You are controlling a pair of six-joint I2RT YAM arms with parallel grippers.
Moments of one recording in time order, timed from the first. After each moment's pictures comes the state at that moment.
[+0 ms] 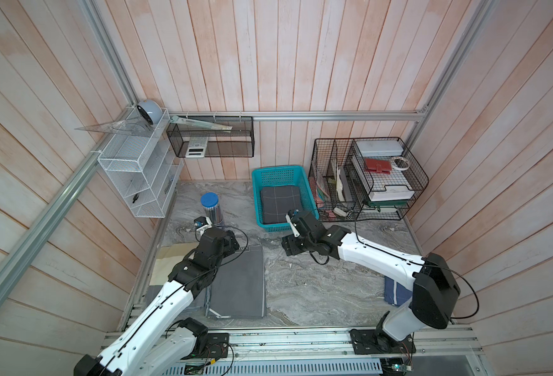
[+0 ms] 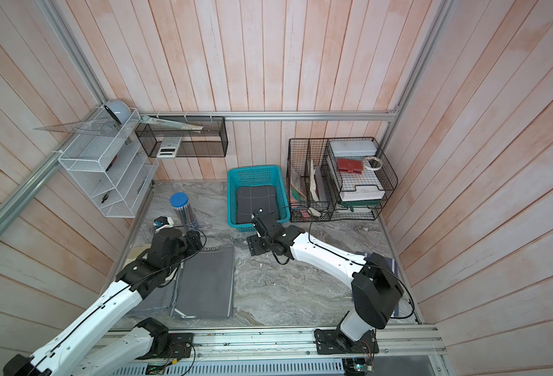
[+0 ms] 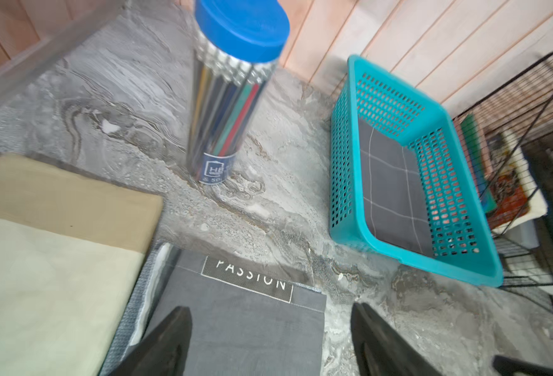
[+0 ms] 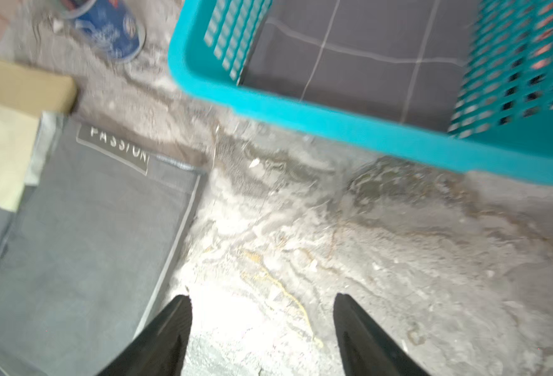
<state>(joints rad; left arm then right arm) -0.45 0.82 0.72 -0.51 -0.37 -0.72 0.90 1.60 1.17 -0.51 0.10 0.40</state>
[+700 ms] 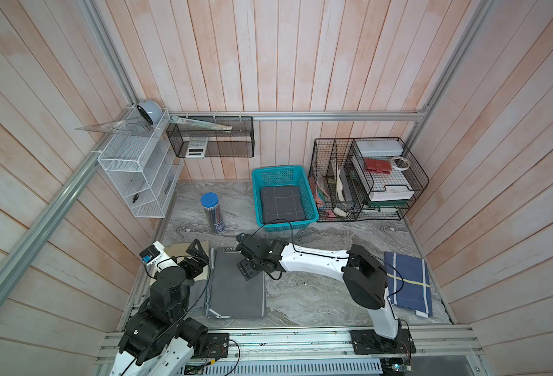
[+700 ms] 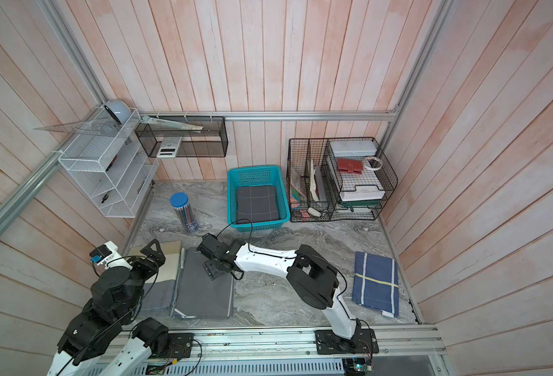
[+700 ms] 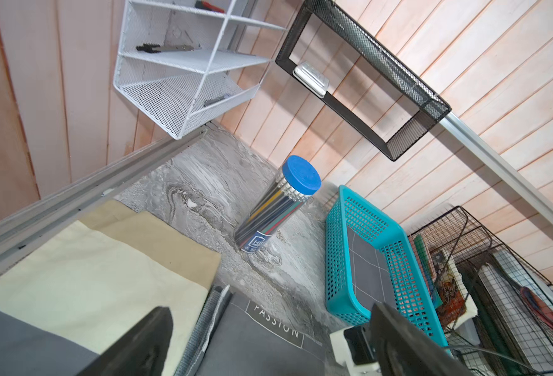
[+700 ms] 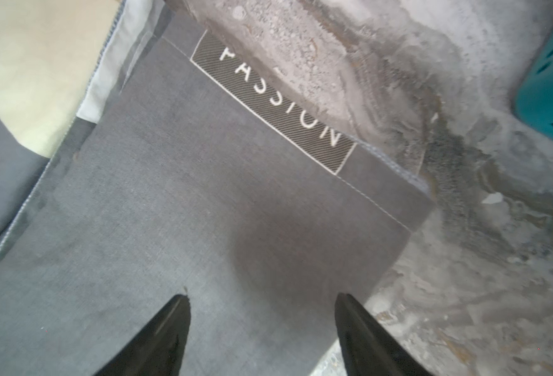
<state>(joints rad) -0.45 0.31 0.71 -0.72 -0.61 -0.74 1.16 2.12 1.65 -0.59 0.13 0.41</state>
